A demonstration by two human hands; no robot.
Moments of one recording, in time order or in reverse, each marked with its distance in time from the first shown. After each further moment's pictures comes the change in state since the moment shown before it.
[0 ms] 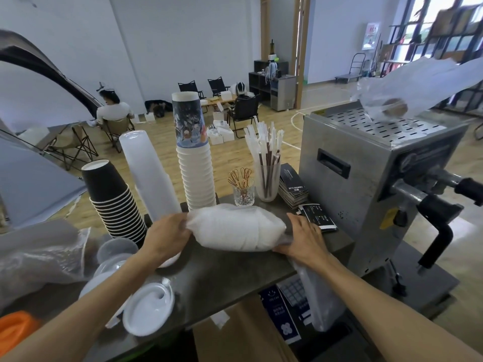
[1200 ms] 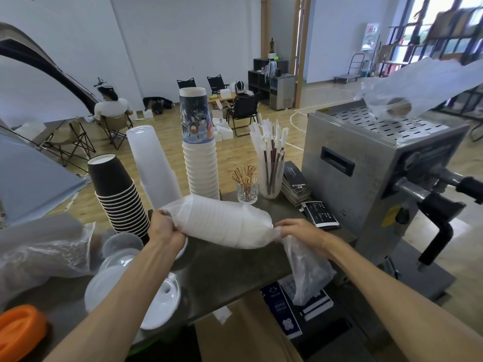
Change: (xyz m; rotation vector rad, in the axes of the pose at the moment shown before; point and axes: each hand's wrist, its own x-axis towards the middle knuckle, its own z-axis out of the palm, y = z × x) left_hand 0.029 -0.030 0.028 -1.910 0.248 -0.878; right_hand -0.007 -0.022 -0.039 0.762 -0.446 0.071
